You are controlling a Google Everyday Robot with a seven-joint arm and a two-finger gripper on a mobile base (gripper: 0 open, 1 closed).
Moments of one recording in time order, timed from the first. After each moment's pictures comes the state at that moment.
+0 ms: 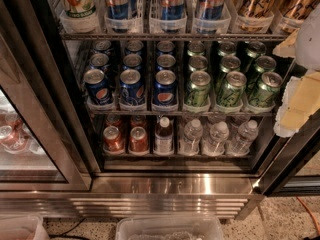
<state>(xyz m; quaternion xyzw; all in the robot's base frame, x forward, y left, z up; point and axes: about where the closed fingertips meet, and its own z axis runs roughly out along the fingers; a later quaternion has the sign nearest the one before) 0.438 -0.217 0.976 -0.60 0.78 -0.03 0.16</state>
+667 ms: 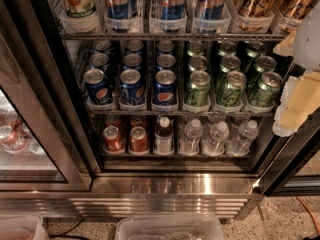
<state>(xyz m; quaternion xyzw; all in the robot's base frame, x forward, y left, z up) 0.439 -0.214 0.978 -0.60 0.78 -0.05 0.16</state>
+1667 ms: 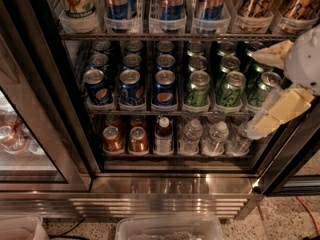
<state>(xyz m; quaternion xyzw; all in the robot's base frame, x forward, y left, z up) 0.448 -0.177 0.962 -0.60 0.73 0.07 0.31</state>
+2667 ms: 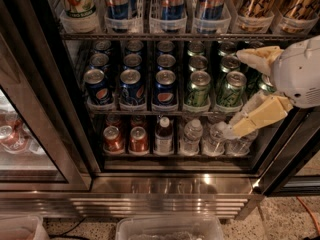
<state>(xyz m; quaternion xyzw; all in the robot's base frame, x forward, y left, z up) 0.447 -0.137 0.968 -0.57 0.69 0.14 0.42</state>
